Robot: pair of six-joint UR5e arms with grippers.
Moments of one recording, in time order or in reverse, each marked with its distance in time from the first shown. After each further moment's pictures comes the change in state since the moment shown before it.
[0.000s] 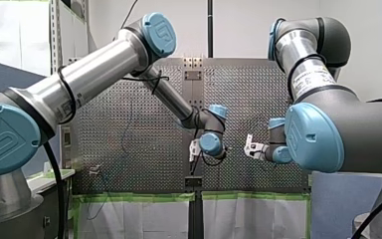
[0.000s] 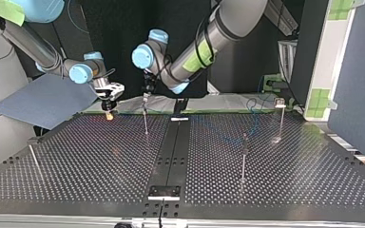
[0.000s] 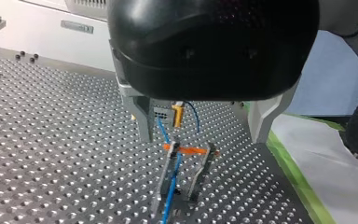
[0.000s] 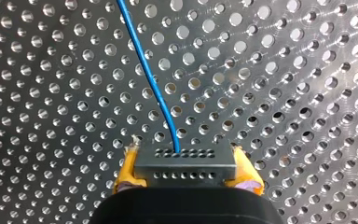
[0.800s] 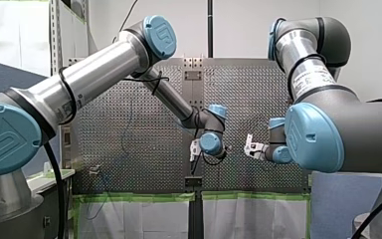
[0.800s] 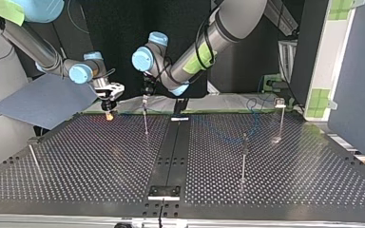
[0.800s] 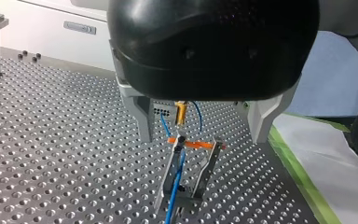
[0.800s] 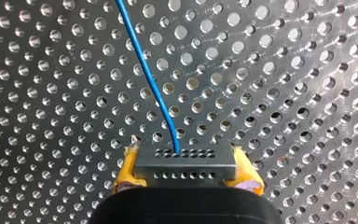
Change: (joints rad) left arm 0.007 -0.017 0.031 -0.011 0.017 -0.001; right arm 0.000 -0.001 0.000 -0.003 0.000 0.000
